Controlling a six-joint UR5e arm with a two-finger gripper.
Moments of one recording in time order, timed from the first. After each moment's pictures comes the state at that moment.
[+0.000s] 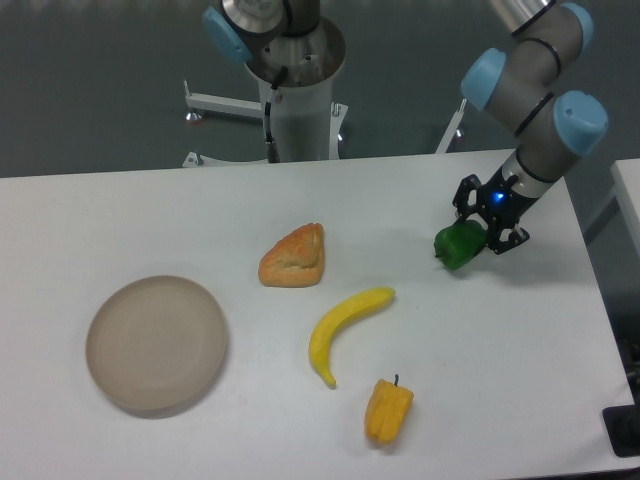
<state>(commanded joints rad) 2.68 -2.04 -1.56 -1.27 1.32 1.80</state>
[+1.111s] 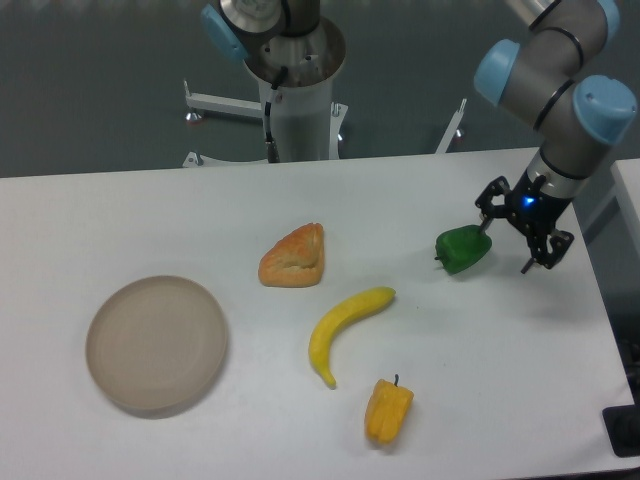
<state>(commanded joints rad) 2.59 -2.09 -1.29 -1.26 1.42 1.65</state>
